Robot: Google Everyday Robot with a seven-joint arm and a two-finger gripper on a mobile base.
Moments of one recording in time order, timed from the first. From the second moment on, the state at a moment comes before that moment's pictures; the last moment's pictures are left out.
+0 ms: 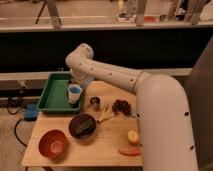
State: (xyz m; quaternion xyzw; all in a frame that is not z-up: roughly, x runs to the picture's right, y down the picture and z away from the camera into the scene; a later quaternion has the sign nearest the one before) arm -0.153 -0.050 0.834 -0.11 -0.16 -0.40 0.90
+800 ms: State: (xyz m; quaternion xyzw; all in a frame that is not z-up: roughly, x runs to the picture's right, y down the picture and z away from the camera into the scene) arm -0.270 -0.100 0.738 -0.05 -0.18 -0.47 0.86
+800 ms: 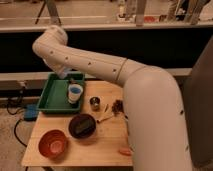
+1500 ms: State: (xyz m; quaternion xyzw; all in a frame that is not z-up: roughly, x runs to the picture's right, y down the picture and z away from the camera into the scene) arm -0.279 -0.075 0.771 -0.04 -0.21 -0.48 0.85
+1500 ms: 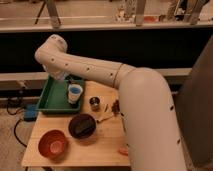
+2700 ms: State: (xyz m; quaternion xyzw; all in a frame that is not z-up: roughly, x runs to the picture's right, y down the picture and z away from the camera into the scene) arm -0.302 -0.037 0.811 -0.03 -0.24 -0.48 0.84
